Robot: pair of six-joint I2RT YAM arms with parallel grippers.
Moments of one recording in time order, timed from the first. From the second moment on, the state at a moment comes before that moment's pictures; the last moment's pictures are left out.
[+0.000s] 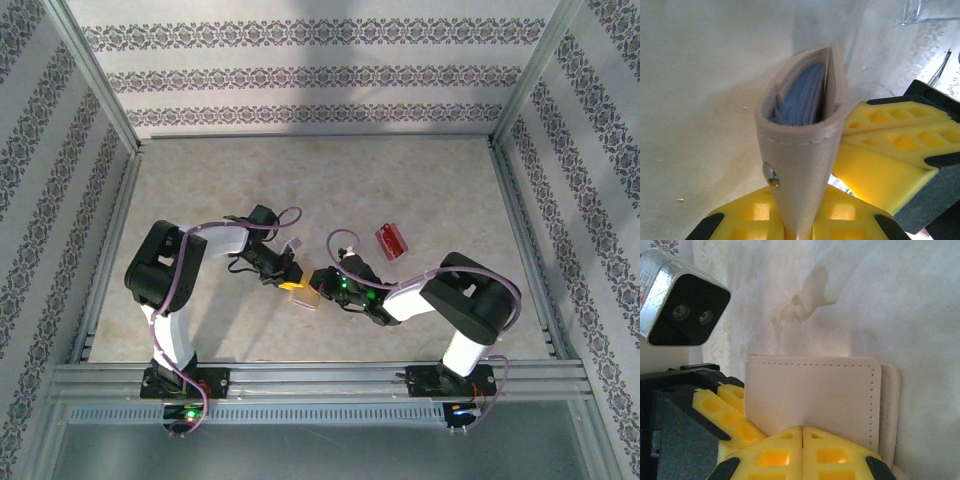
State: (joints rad) left arm -0.40 1.88 1.04 -0.61 0.87 -0.31; right arm 0.85 1.70 0.48 0.68 -0.14 1.31
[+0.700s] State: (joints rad) left arm -0.41 1.88 1.04 -0.59 0.88 -0.31; right arm 0.85 1.41 0.55 0.20 -0.14 1.19
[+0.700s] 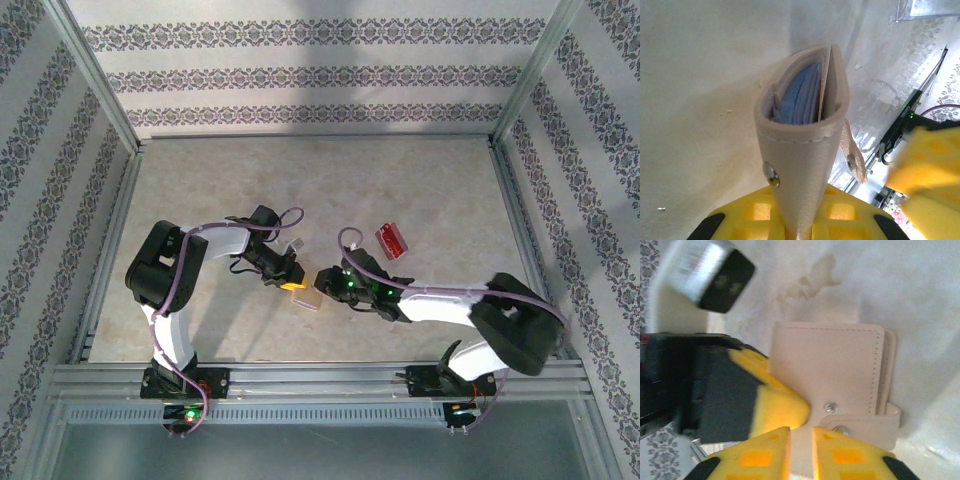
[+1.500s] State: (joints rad) left arm -0.41 1.88 1.04 -0.59 0.88 -0.31; right arm 0.87 1.51 0.84 -0.31 -0.09 1.07
